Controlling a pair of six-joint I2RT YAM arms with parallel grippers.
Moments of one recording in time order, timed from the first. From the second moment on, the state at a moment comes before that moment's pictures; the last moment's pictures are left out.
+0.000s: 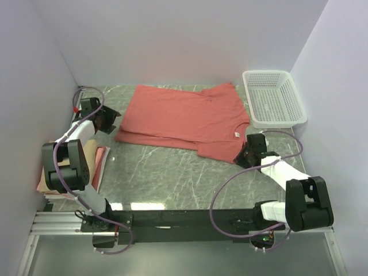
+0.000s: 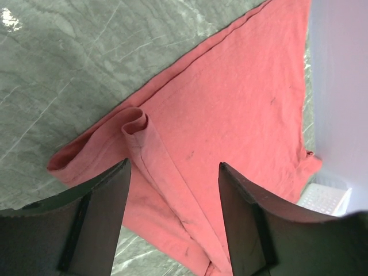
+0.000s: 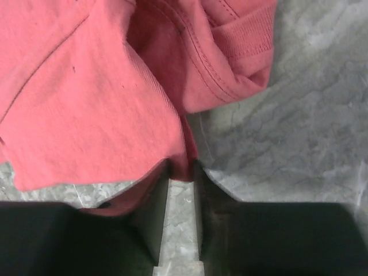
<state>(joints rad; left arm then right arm) 0.15 1.66 1.08 -0.20 0.14 -1.02 0.13 1.25 0.51 -0.24 0.00 0.76</state>
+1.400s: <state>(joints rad) 0.09 1.92 1.28 -0.20 0.15 -1.04 -0.02 1.66 1.15 -0.36 -0.31 0.79</state>
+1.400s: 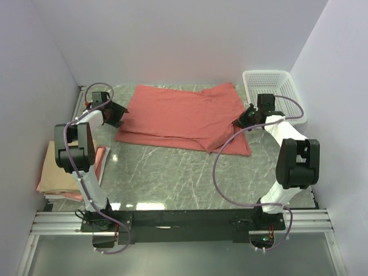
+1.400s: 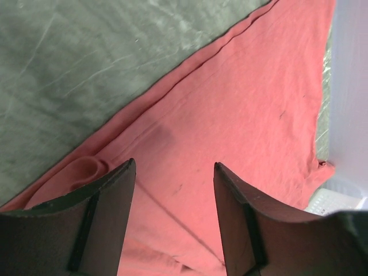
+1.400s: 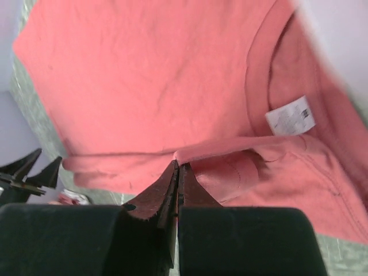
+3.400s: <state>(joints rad) 0.05 1.64 1.12 -0.31 -0.06 -1.07 0.17 1.60 1.05 -0.23 -0.03 0.72</state>
